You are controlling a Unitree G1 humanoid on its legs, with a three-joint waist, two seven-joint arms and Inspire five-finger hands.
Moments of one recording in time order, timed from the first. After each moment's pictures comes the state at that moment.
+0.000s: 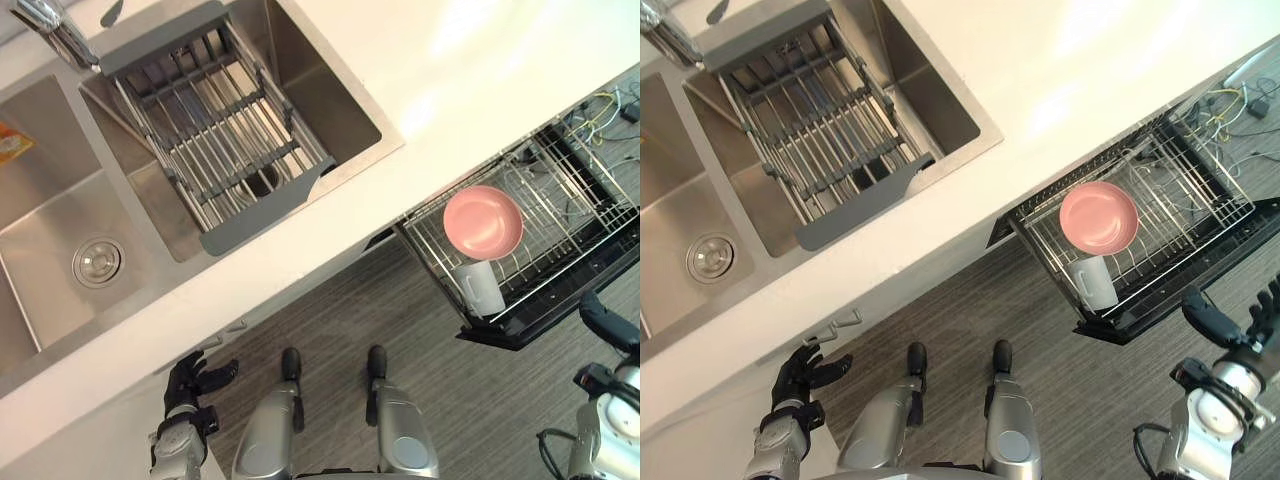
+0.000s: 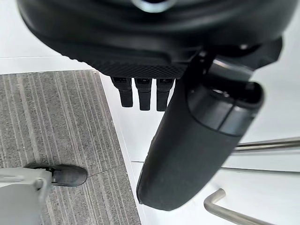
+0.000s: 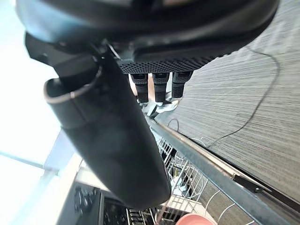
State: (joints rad) left arm 0.10 0.16 0.23 0.75 -0.25 -0.18 0.11; right arm 0.16 -0.20 -0.68 0.11 0.30 -0.14 -0.28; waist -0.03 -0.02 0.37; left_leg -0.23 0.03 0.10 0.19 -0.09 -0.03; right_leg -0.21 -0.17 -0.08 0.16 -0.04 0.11
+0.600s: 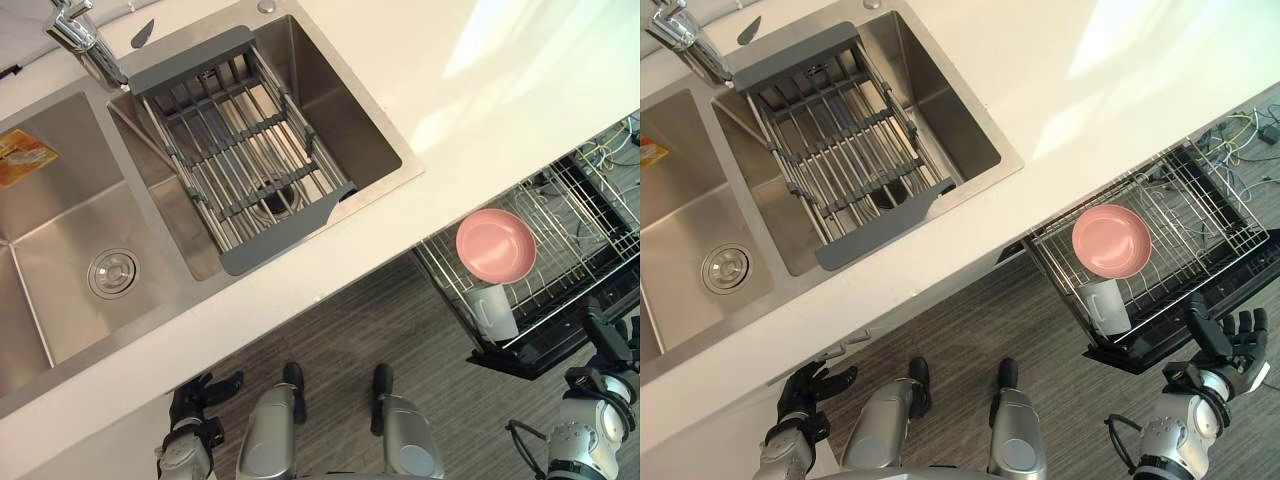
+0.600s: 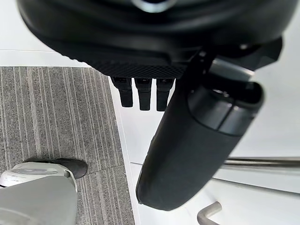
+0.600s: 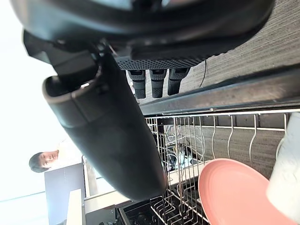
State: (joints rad) left arm 0.10 0.13 0.23 0.75 -0.25 -0.17 0.10; right arm -0.01 -0.25 -0.70 0.41 0.72 -0.18 -0.17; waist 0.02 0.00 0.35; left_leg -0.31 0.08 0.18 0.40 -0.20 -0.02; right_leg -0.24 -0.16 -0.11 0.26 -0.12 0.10
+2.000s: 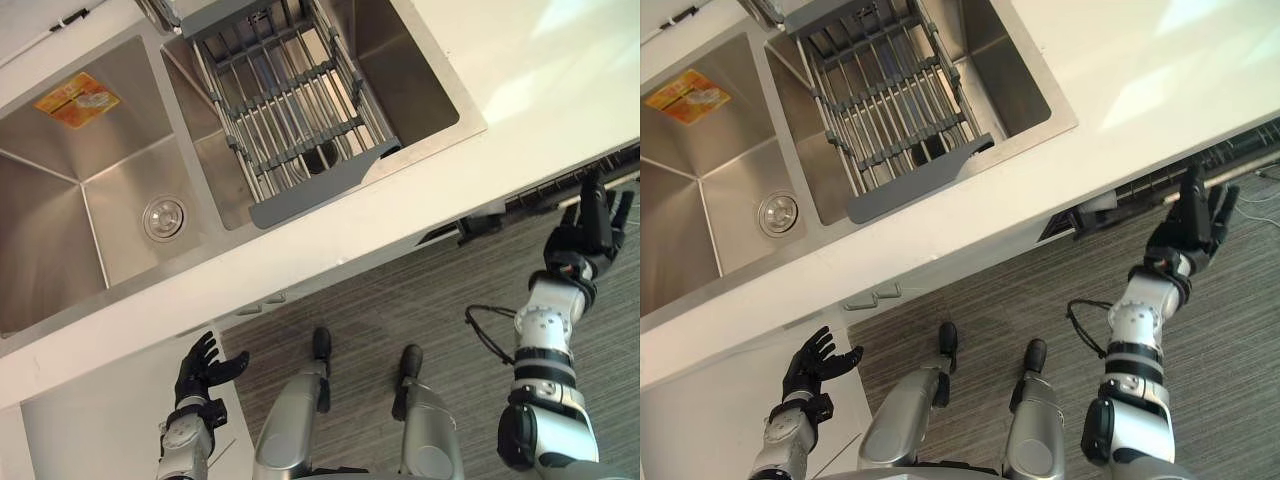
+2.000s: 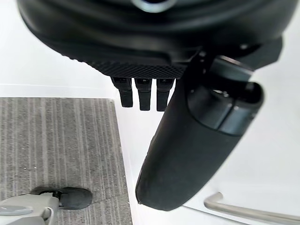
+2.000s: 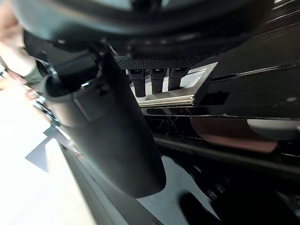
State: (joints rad) left arm 0.04 0.16 0.19 0.75 -0.25 -0.21 0.08; right arm -0.58 -0.31 -0.42 0.55 1.19 -0.33 -0.15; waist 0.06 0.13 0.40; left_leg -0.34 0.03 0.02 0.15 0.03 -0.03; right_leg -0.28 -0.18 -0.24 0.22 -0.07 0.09
